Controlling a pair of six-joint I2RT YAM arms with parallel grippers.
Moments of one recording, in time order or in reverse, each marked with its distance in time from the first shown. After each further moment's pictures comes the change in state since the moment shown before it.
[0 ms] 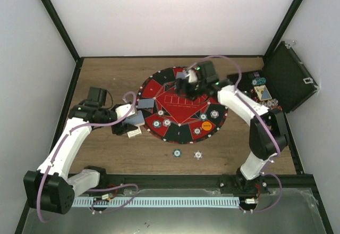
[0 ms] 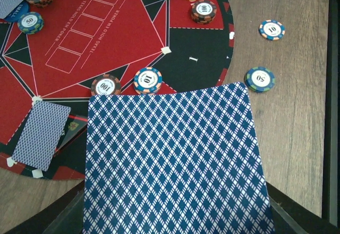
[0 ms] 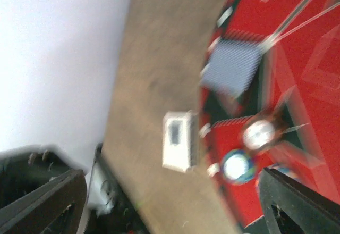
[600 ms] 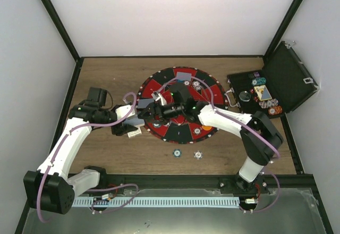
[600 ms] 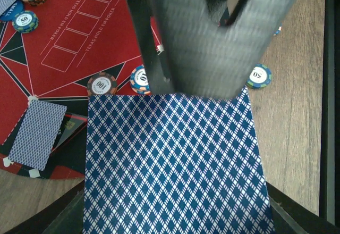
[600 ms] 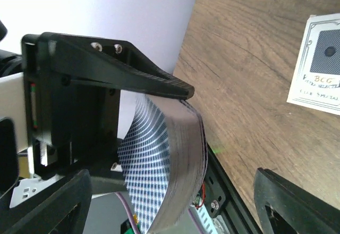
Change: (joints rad) left arm 0.000 -0.002 0.000 -0.018 -0.001 0.019; right arm 0.410 -0.069 -0.250 0.437 -0.138 0.318
